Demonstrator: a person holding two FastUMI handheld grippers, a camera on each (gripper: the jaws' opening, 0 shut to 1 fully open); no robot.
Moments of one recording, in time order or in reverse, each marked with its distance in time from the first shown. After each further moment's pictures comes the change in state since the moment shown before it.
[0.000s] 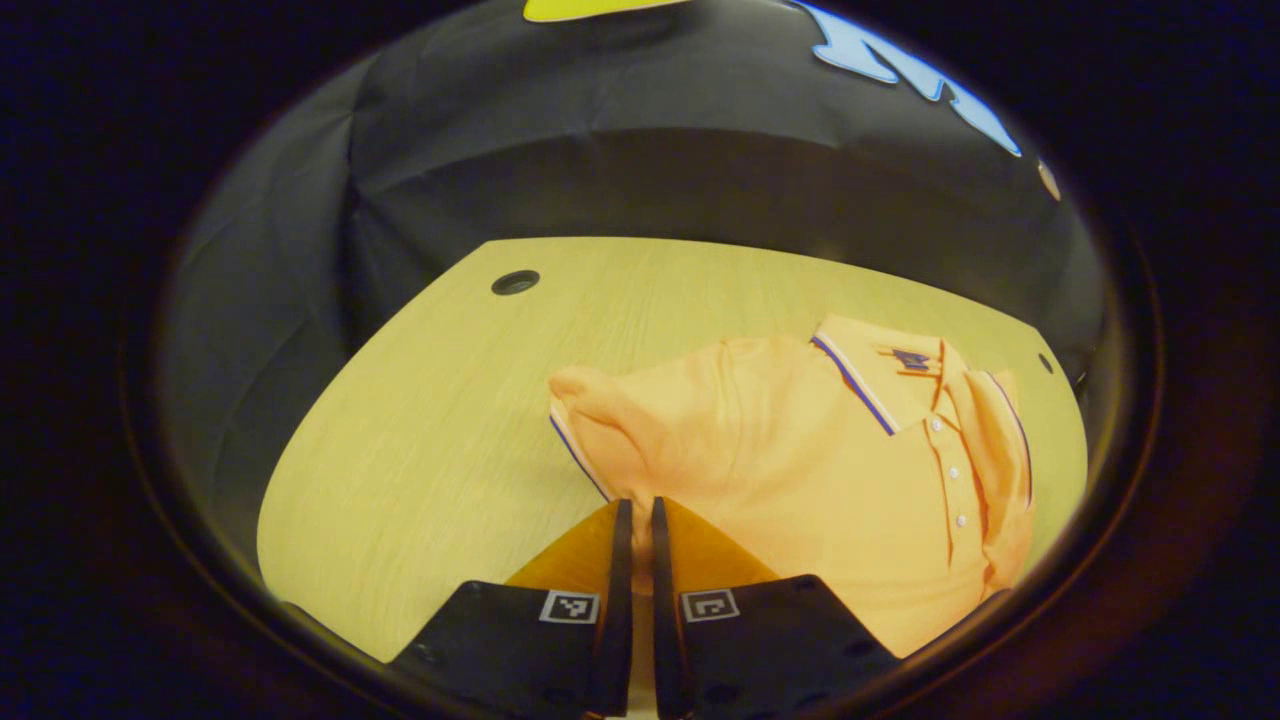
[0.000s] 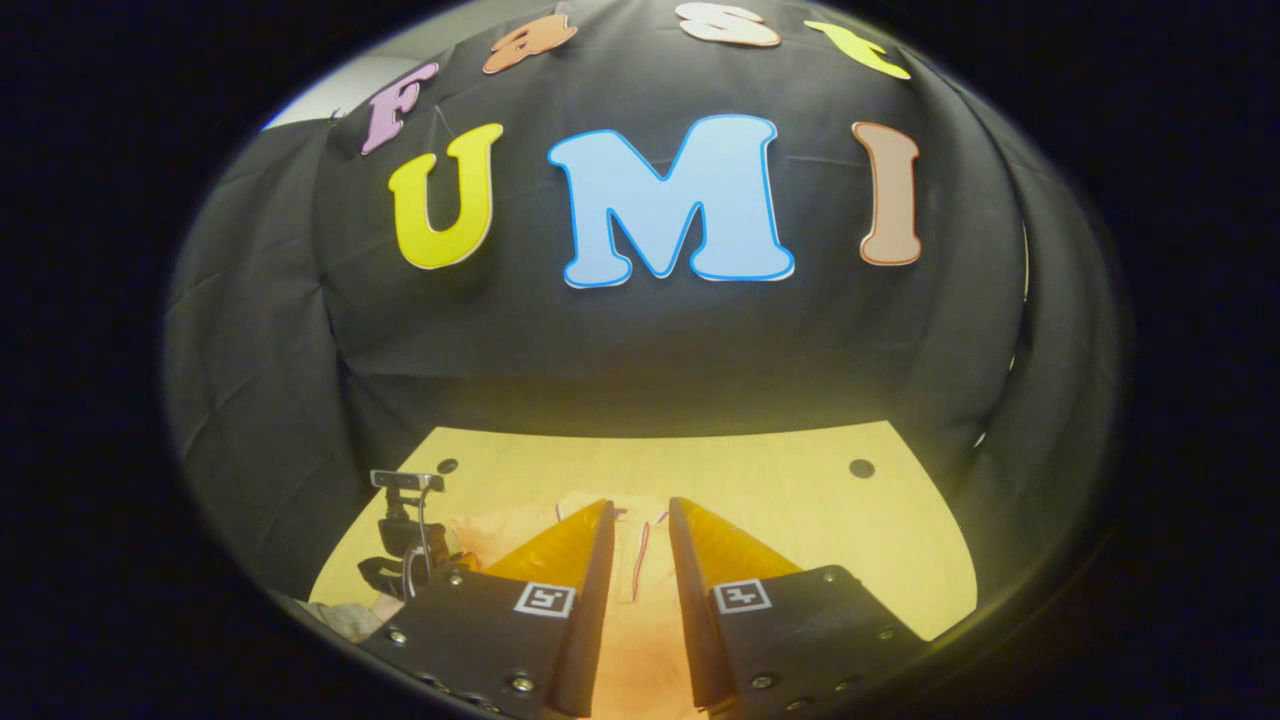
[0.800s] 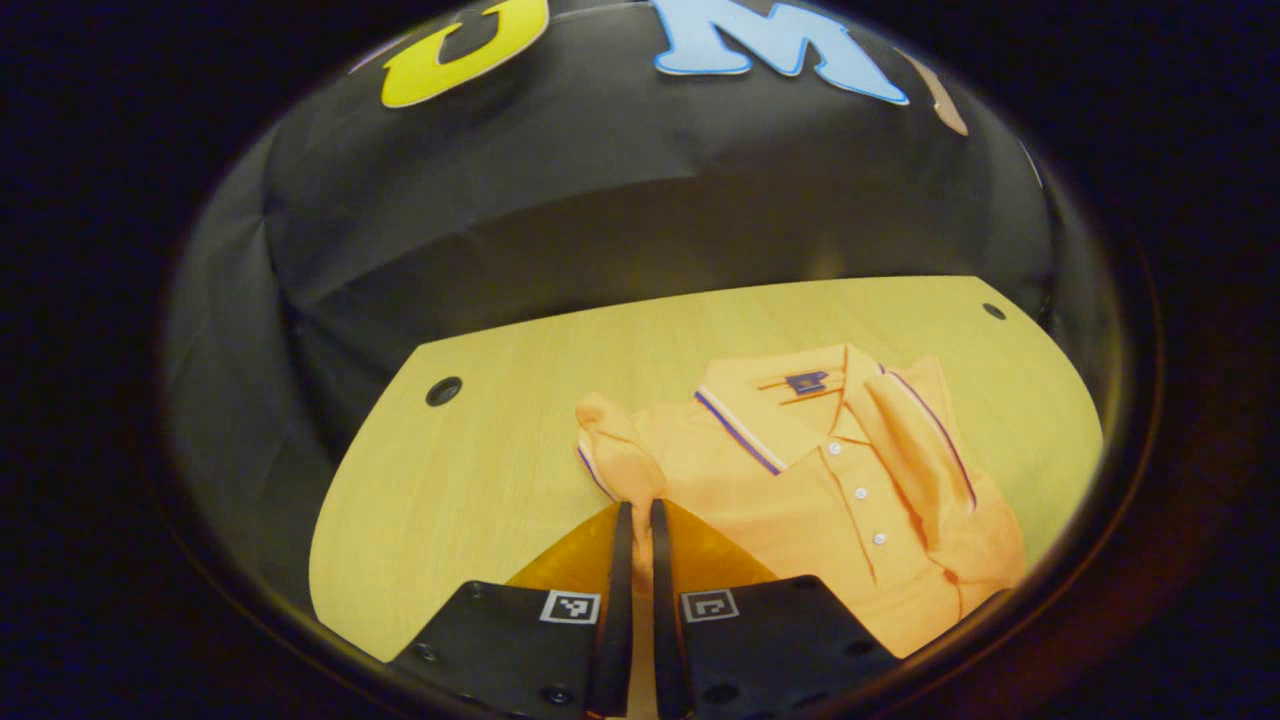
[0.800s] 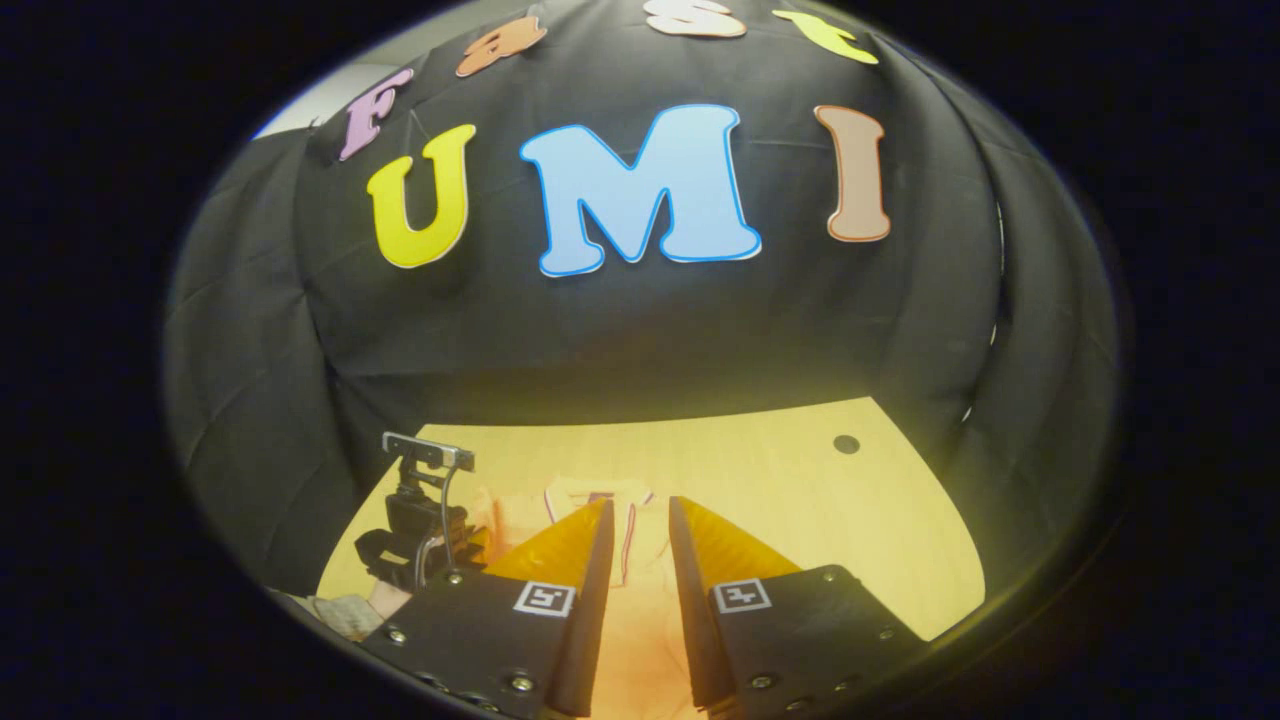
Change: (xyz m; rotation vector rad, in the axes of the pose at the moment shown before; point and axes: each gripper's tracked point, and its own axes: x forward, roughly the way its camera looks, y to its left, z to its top) left arm -0.035 -0.097 0.050 0.277 -0.133 -0.115; right arm -0.015 -0.022 -0.023 0.066 0.022 -0.044
